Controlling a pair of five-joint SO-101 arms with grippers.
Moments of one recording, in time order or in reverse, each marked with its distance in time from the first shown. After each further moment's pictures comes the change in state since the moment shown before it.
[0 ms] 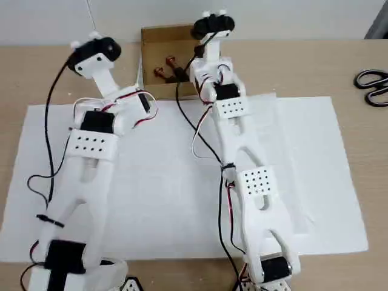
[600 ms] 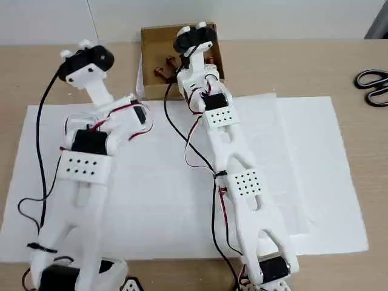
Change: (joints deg) left arm 0.0 -12.3 10.3 0.2 0.0; right arm -2.9 7.4 -7.2 -0.2 4.4
